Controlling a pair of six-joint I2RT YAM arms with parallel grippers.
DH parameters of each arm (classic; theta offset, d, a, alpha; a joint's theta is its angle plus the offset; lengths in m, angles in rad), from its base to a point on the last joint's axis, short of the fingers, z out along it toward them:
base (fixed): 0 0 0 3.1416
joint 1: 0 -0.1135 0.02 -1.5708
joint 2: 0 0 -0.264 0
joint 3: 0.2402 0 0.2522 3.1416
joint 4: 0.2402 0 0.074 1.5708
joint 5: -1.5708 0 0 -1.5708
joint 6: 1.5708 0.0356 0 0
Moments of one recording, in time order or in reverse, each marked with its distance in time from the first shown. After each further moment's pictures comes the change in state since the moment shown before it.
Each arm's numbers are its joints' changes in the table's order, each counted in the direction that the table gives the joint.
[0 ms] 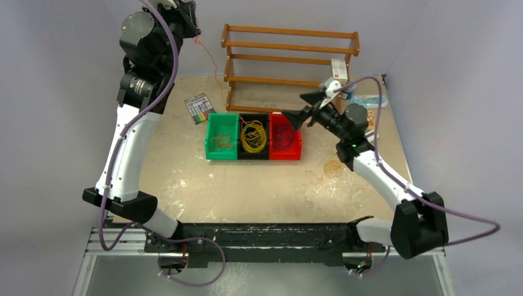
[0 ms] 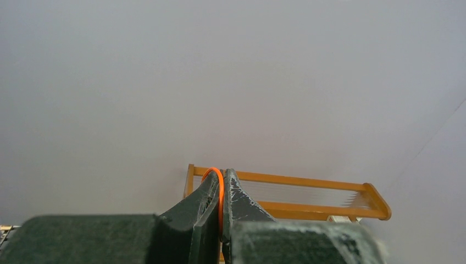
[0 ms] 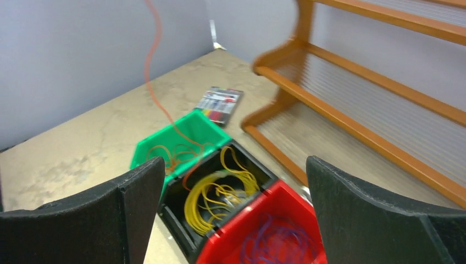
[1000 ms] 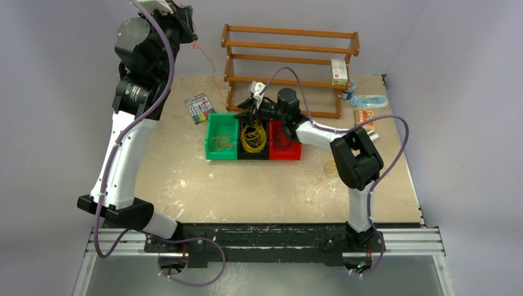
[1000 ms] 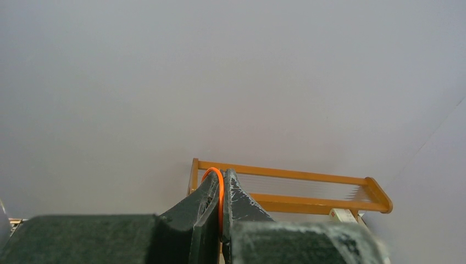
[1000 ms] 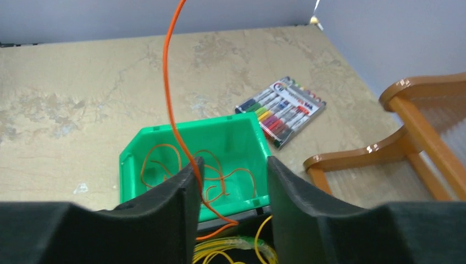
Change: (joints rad) left arm 0.000 0.056 -0.063 -0.001 0.002 0.009; right arm -0.307 -0.756 0.512 -0.103 0.186 -0.293
